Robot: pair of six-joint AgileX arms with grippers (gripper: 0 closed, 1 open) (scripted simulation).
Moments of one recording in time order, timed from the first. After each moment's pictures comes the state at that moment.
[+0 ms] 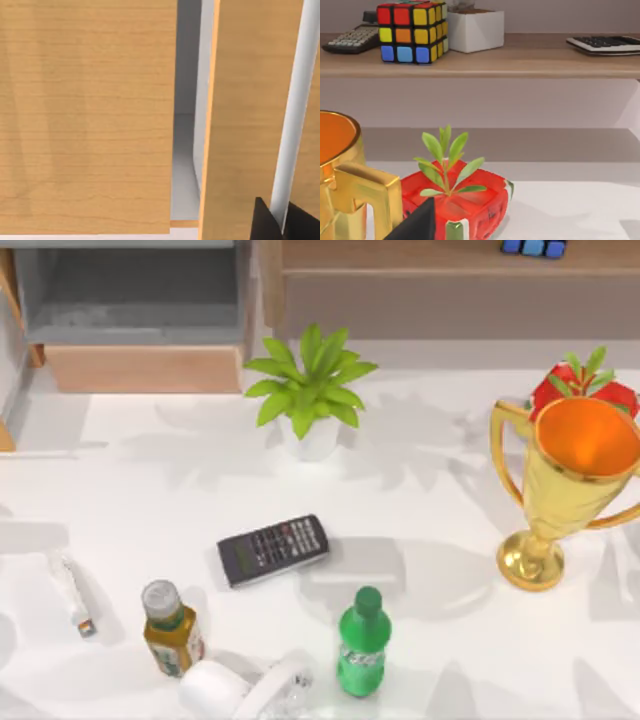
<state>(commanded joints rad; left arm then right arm) 0.56 2.12 0.70 1.38 0.60 1.59 0.00 0.00 0.00 0.00 0.00 0.00</state>
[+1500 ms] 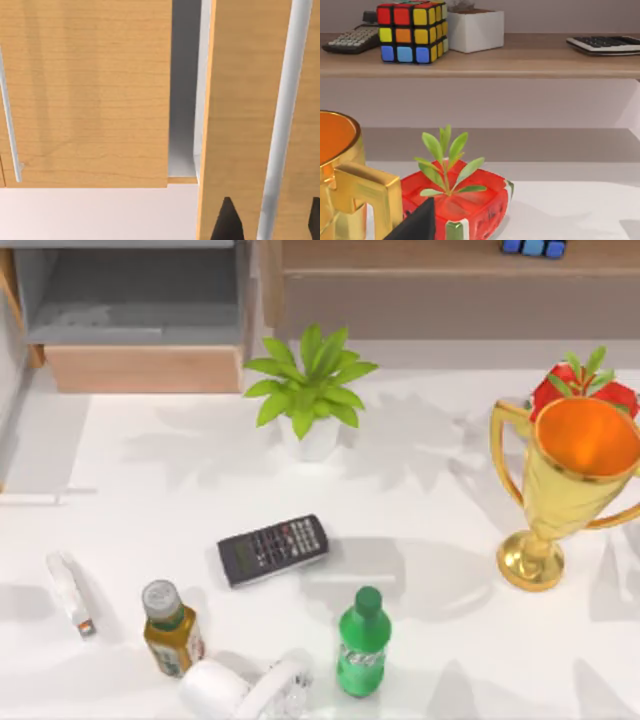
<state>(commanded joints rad) 0.68 2.04 0.49 1.50 0.72 1.60 0.00 0.00 0.00 0.00 0.00 0.00</state>
